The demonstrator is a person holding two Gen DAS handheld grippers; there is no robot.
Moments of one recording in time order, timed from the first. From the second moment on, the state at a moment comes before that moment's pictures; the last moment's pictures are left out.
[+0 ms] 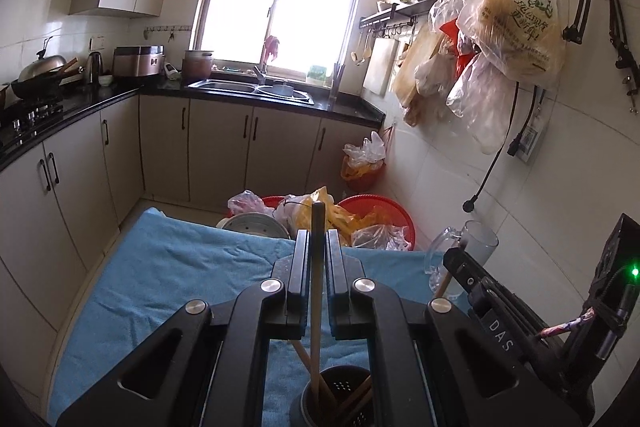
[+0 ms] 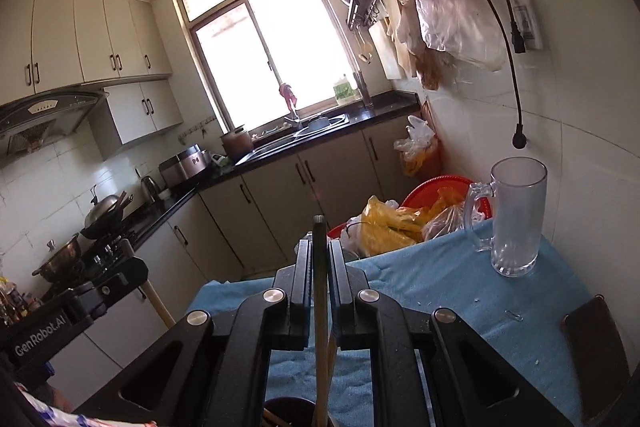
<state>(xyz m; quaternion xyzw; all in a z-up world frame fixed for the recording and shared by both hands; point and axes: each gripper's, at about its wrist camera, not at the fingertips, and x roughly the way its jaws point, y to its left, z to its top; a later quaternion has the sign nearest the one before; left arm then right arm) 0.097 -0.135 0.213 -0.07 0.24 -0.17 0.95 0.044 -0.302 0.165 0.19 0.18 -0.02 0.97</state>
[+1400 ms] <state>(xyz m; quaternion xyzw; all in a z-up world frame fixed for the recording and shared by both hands) -0.018 -0.171 0.019 0.09 0.46 -0.22 0.85 -0.119 -0.317 0.001 0.08 0.46 0.03 0.88</state>
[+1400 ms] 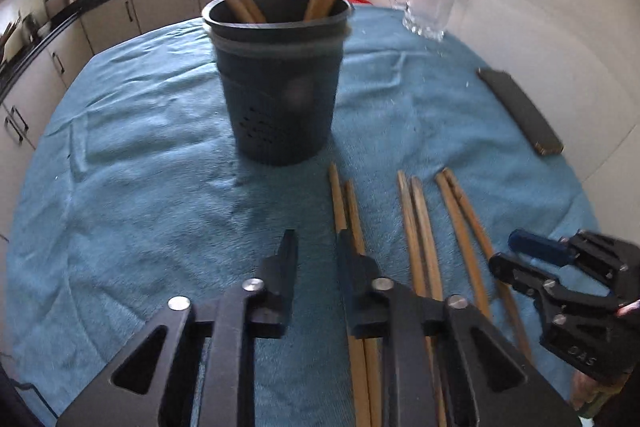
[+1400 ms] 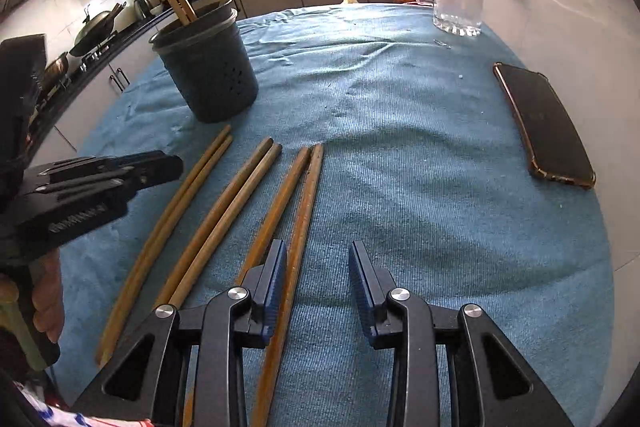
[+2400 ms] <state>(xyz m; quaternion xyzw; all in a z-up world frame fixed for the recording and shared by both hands) -0.018 -0.198 0.013 0.14 0.47 -0.25 0.83 -0.118 -0.310 0.000 0.06 0.46 0.01 0.89</state>
